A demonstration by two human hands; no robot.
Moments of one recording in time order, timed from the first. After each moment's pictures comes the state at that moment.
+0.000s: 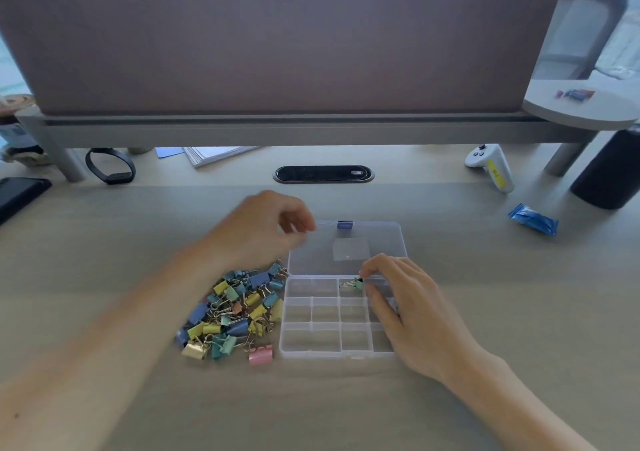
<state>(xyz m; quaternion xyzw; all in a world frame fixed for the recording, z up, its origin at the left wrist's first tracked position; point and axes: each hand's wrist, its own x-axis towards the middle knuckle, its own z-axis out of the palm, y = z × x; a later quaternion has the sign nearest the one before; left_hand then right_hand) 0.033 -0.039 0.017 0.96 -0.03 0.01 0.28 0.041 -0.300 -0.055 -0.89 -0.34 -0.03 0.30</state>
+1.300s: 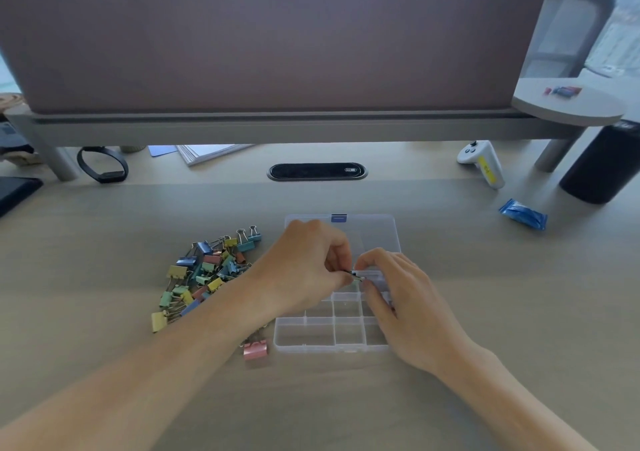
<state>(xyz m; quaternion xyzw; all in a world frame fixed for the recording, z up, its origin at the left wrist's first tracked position) 0.014 -0.105 0.006 0.95 -0.04 0.01 0.31 0.041 -0.301 -0.059 -0.89 -0.32 -0.01 0.33</state>
